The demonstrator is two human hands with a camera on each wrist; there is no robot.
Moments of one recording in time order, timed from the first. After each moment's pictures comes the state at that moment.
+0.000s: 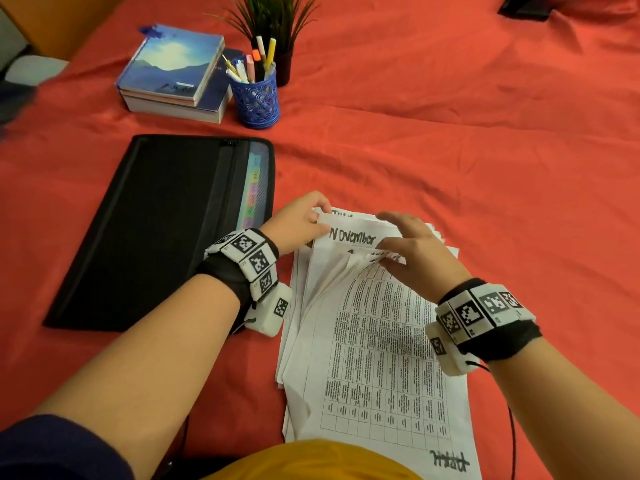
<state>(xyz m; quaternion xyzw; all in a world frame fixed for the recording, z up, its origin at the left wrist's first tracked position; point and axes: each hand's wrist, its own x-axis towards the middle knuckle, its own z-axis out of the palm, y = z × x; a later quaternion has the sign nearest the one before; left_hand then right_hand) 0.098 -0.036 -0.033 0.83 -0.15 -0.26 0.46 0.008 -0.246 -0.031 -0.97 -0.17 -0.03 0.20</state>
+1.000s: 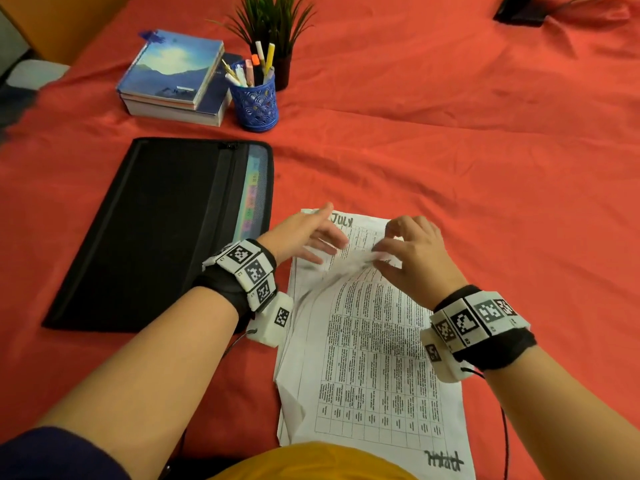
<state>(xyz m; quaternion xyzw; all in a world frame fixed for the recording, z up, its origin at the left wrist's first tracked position) 0.084 -0.040 -0.025 0.74 -0.05 -0.38 0.55 -0.001 -0.241 -0.026 -0.97 -0.15 -0.12 0.14</state>
